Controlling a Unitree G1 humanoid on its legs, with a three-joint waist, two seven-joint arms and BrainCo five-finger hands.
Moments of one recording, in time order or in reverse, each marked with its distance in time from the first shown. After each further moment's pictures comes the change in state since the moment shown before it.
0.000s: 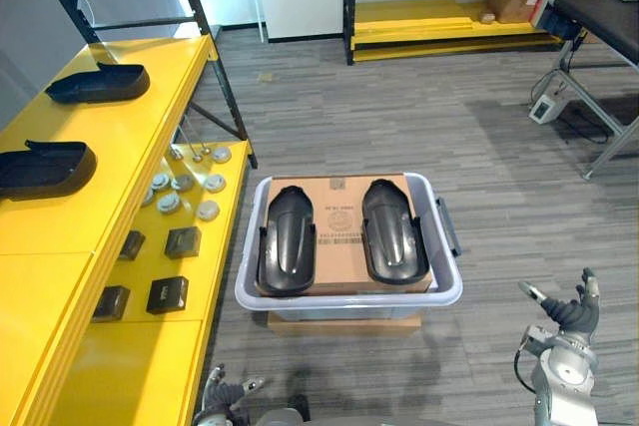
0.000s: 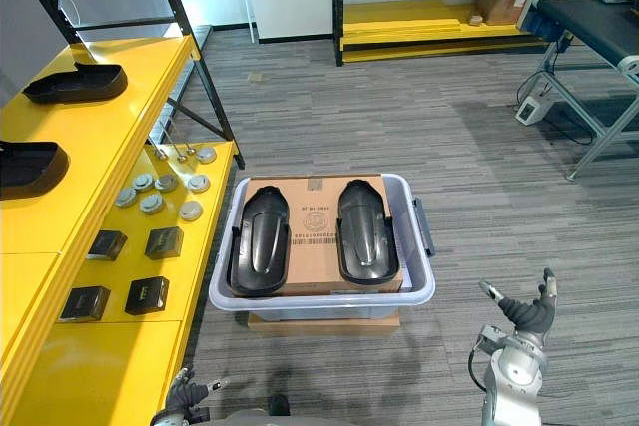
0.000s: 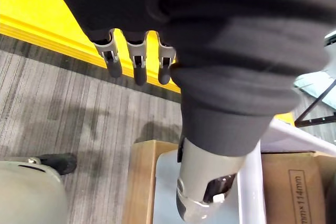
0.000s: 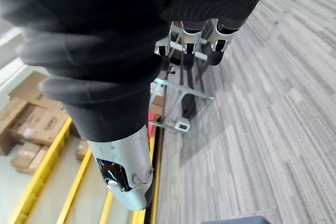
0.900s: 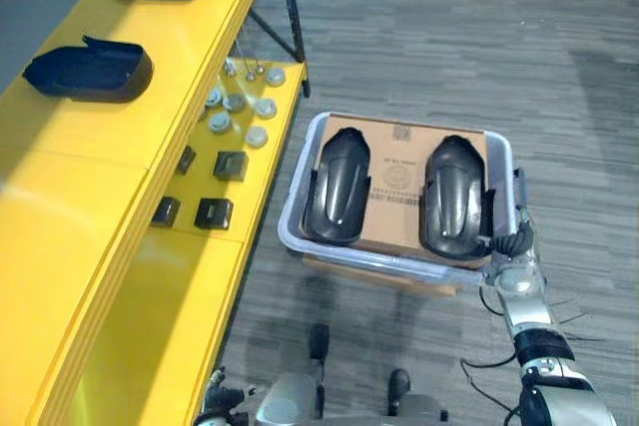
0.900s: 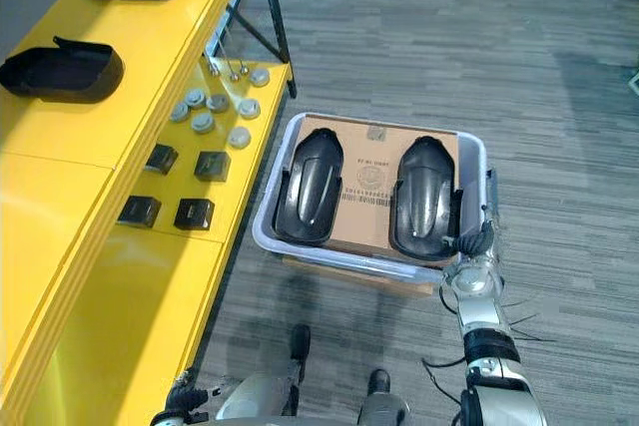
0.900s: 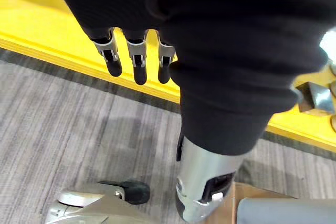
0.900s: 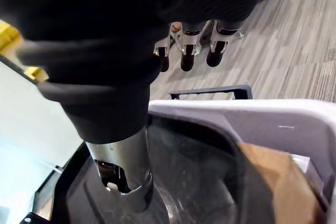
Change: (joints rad) left arm -0.022 0.013 -0.085 0.037 -0.006 -0.025 0.045; right arm -0.597 -0.133 0.157 0.638 -0.185 0.123 -0.108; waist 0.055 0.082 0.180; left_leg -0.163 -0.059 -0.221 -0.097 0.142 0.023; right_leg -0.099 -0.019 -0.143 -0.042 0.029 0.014
